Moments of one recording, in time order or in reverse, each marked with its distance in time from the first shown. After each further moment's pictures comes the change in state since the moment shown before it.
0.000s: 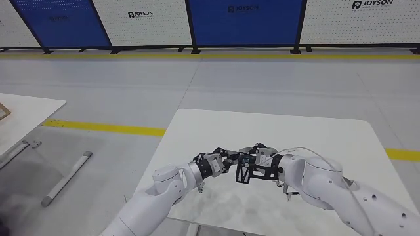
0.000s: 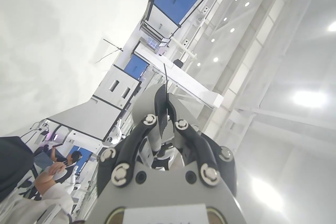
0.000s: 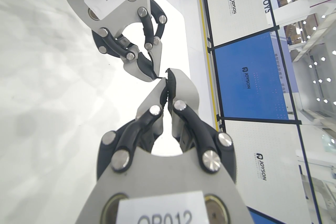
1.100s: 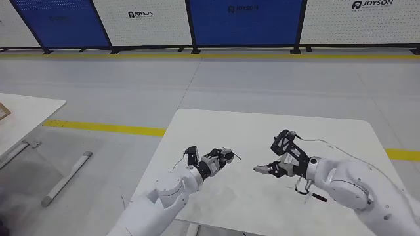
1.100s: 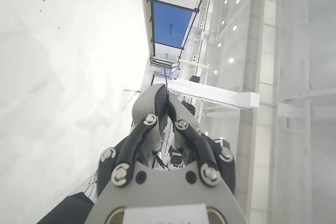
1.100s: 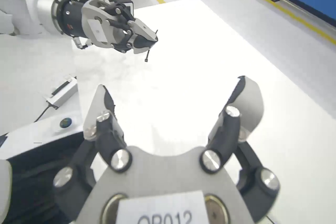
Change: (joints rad) left arm 0.031 -0.008 0.031 0.016 0.411 -0.221 0.101; right arm -0.172 0.104 0.209 0.104 0.711 0.000 0.037
